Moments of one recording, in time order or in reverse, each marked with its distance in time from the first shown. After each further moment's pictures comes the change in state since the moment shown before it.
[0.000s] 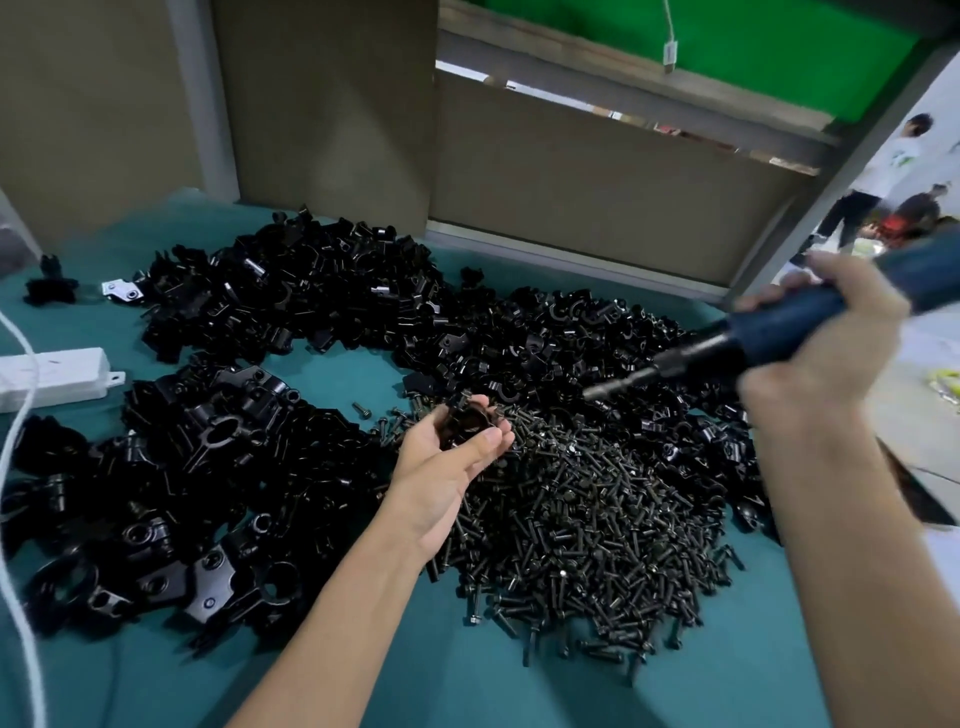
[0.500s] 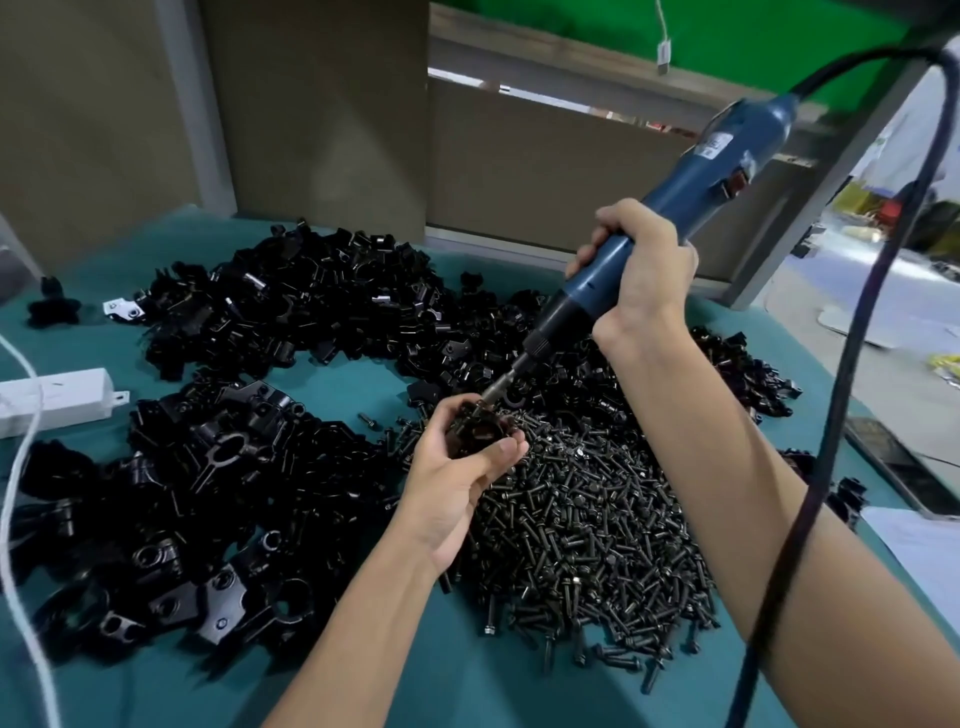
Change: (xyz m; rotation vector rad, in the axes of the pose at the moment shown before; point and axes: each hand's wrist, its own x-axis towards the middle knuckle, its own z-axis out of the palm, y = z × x) left_hand -0.001 0.004 0.003 -0.009 -0.059 0.004; right_hand -0.016 0.079 0.082 -0.241 -0.087 0.251
